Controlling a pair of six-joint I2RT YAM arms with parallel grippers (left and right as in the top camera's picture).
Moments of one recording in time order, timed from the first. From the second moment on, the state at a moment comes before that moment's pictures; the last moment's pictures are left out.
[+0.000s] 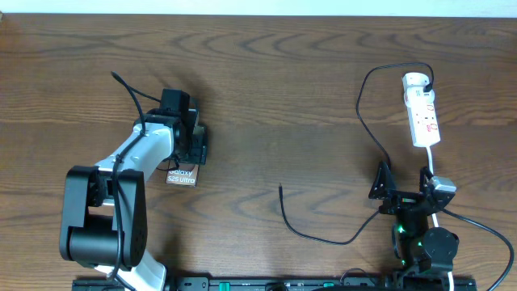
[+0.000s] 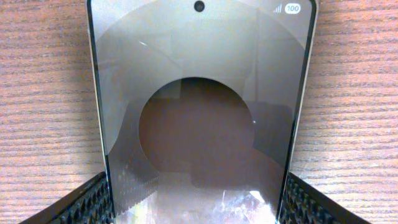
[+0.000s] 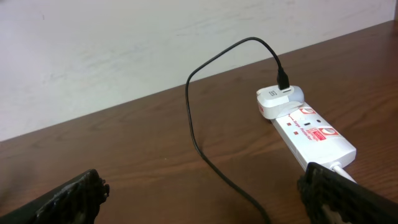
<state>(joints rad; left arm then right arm) -0.11 1.79 1.00 -0.60 0.00 -0.02 -0.07 0.02 0.01 -0.07 -0.07 0.30</state>
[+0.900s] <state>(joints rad) -0.11 1.79 1.00 -0.59 0.00 -0.02 -0.07 0.02 0.01 -0.07 -0.07 0.30</state>
